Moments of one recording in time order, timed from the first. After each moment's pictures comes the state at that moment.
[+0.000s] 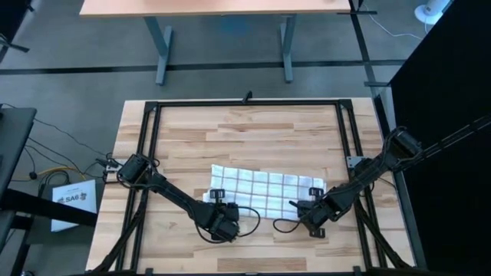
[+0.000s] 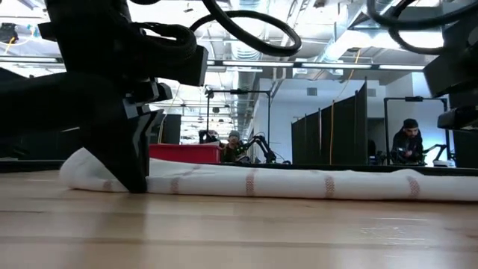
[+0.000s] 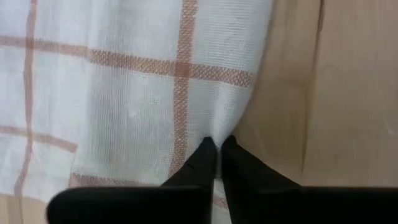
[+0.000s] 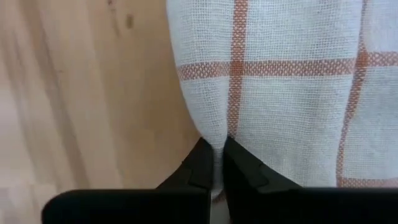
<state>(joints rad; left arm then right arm) -0.52 2.05 1.34 -0.85 -0.36 -0.55 0.67 1.58 0.77 -0.54 0.04 0.79</state>
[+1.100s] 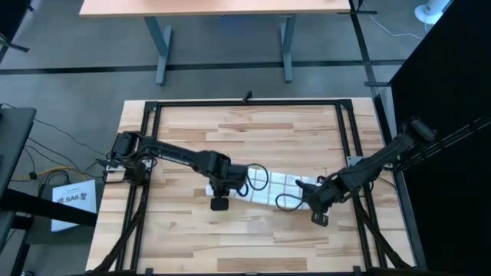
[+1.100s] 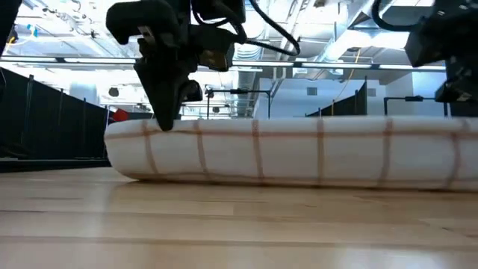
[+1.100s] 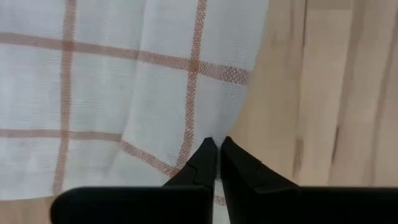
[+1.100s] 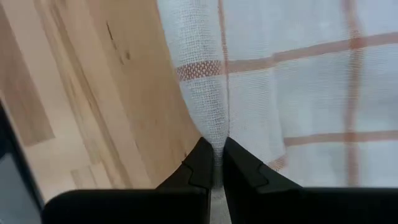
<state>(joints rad) -0.12 1.83 1.38 -0.96 0.17 -0.10 0.52 1.29 0.75 -0.72 -0.03 0.86</state>
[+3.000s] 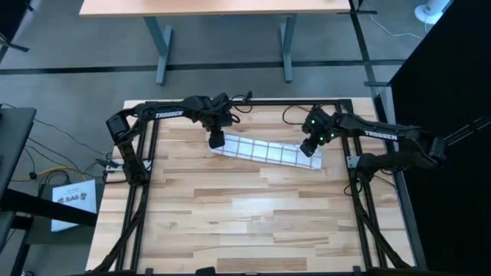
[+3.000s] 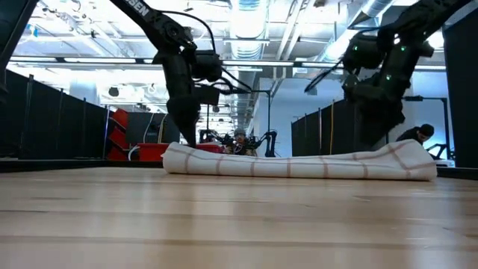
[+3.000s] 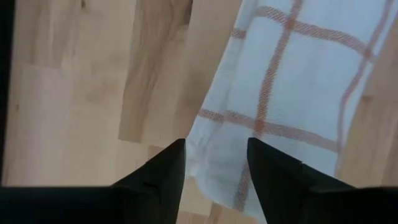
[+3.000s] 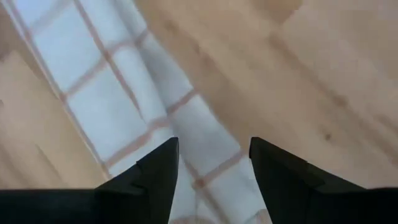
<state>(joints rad) 0.54 1.79 1.27 -0.75 0.04 0.37 -0.57 1.17 0.67 -0.64 -0.04 0.18</state>
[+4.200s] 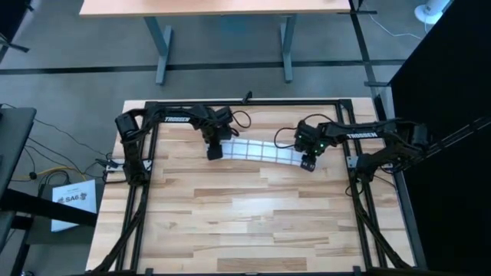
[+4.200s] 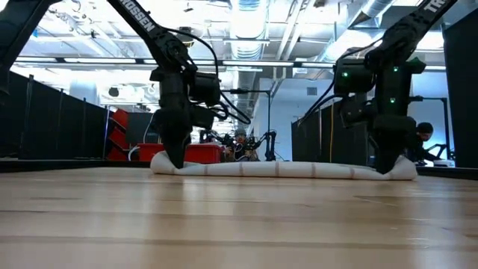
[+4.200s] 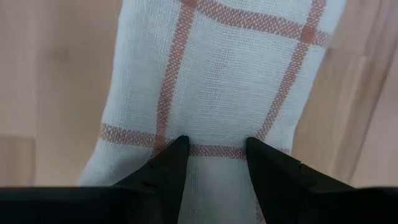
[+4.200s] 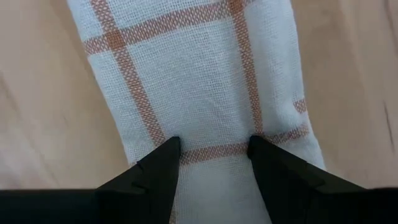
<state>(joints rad) 0.50 1.88 1.16 -0.77 0.18 0.32 -0.44 1.41 0.63 -0.61 -0.02 -0.05</state>
